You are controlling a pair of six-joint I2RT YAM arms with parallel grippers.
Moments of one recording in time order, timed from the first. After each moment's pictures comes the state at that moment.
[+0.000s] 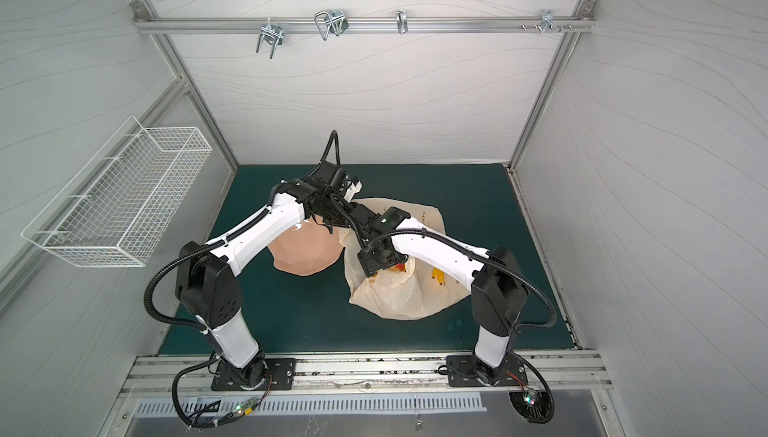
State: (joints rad) left arm -0.50 1.76 1.58 -0.88 0.28 -0.28; right arm 0.95 1.75 1.50 -1.12 0.04 0.37
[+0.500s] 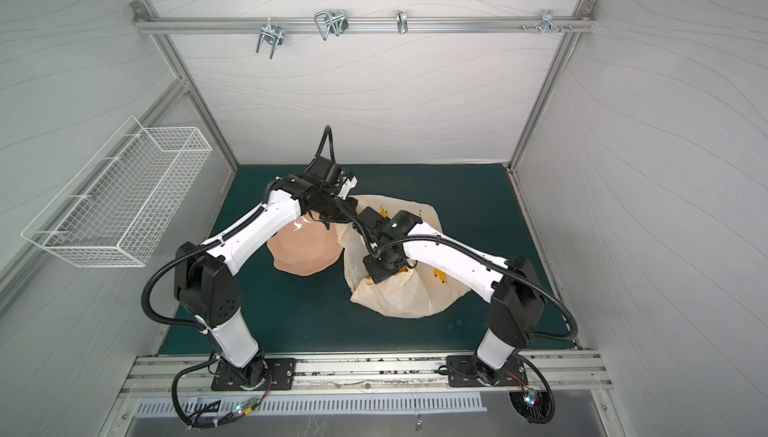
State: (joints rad) left arm -0.47 1.76 1.63 -0.92 0.29 -0.30; right arm 0.96 1.62 1.45 -1.14 -0.07 0.32
